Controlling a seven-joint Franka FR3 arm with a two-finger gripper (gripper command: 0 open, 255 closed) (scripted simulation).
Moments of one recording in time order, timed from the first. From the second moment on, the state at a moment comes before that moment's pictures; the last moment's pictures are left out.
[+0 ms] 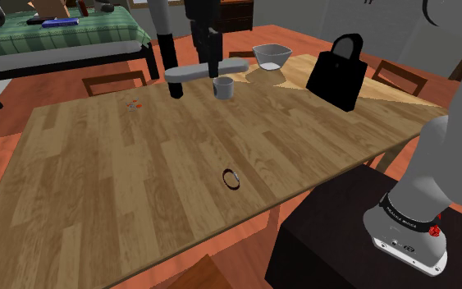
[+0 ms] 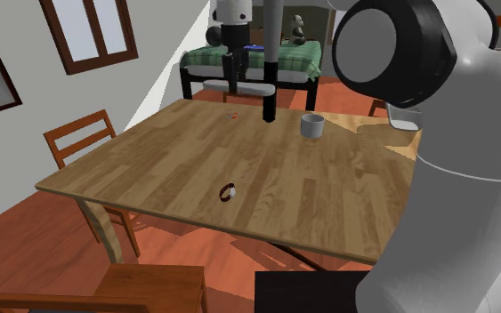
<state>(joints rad) 0.41 0.18 0.14 -1.32 -0.05 1.51 -0.71</state>
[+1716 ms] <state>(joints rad) 0.28 -0.19 0.03 -1.58 -0.02 1.40 -0.94</state>
